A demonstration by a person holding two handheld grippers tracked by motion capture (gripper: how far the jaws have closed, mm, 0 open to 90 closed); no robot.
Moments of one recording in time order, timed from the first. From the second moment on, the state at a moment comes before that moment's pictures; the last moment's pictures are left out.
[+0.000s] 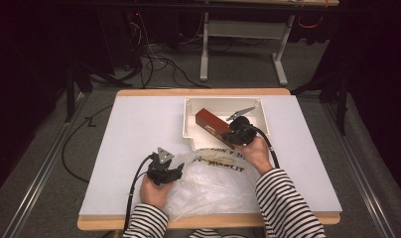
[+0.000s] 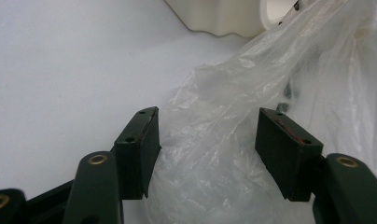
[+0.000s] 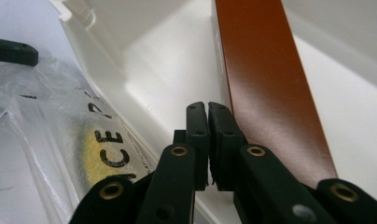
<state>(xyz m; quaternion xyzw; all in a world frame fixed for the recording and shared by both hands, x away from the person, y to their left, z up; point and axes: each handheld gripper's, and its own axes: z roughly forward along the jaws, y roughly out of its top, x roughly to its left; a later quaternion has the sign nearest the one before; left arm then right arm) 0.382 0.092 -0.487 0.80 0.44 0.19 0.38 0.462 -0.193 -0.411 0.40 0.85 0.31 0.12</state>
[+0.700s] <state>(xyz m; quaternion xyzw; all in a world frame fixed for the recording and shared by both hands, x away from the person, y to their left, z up) 0.382 0.092 -0.487 0.80 0.44 0.19 0.38 0.466 -0.193 -0.426 0.42 0.86 0.28 0.11</state>
